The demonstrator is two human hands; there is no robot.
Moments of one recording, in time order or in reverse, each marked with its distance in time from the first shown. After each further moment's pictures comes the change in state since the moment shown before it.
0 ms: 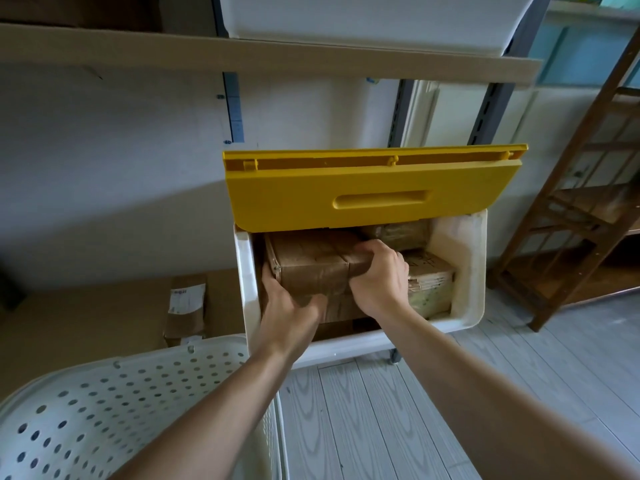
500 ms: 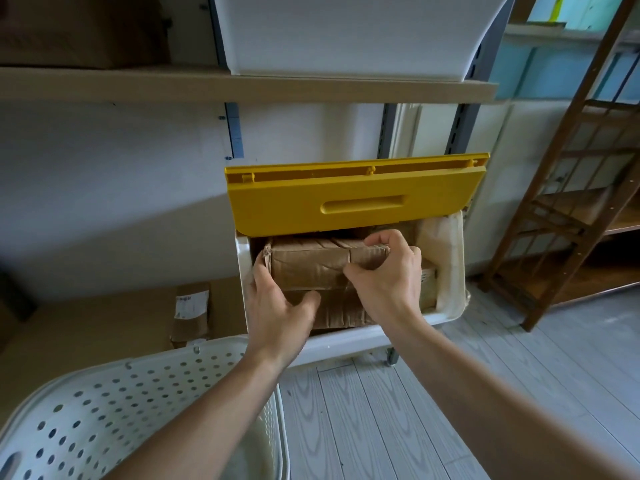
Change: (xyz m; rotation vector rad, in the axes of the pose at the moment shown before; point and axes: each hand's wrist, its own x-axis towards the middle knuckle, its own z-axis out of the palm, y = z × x) left_hand -0.031 0.015 -0.014 -0.016 0.131 0.181; right_hand -0.055 -0.014 -0.045 0.334 0.188 -0.117
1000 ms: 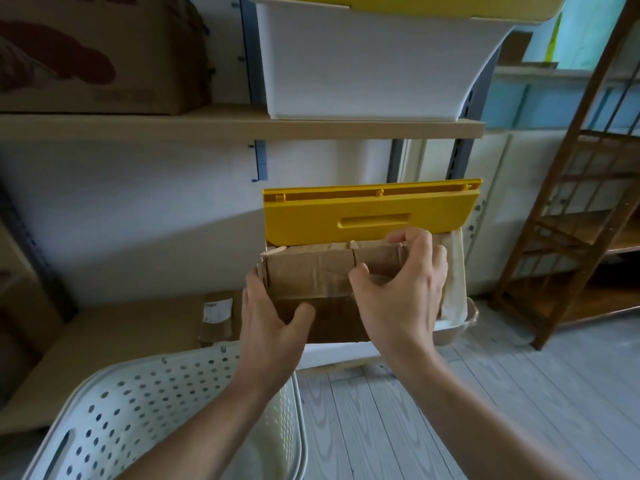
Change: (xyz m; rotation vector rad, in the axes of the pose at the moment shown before) left_hand -0.053 0.018 -0.054 -0.017 0.046 0.257; right_hand -0.075 -0.062 -0.027 -0.010 0.256 -0.251
